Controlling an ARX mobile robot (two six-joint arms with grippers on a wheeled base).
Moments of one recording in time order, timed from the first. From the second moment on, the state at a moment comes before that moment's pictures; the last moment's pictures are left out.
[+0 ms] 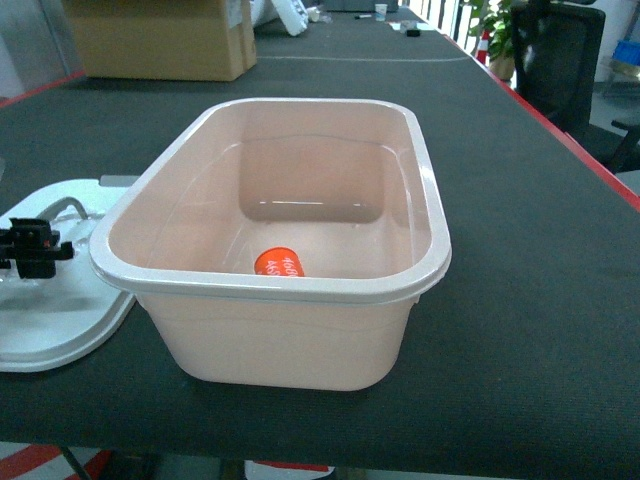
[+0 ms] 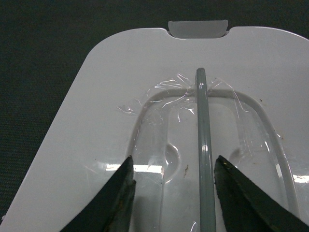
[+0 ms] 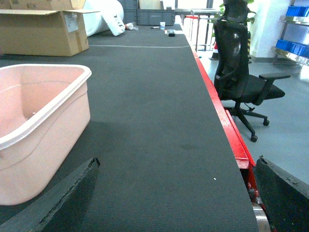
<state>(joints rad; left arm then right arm) 0.22 2.25 1.01 0.88 0.10 0.13 0.00 0.00 0.01 -0.01 0.00 0.00</state>
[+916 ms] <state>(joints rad) 0.29 1.88 0.99 0.72 0.10 0.07 0.00 0.00 0.01 -0.01 0.00 0.00</state>
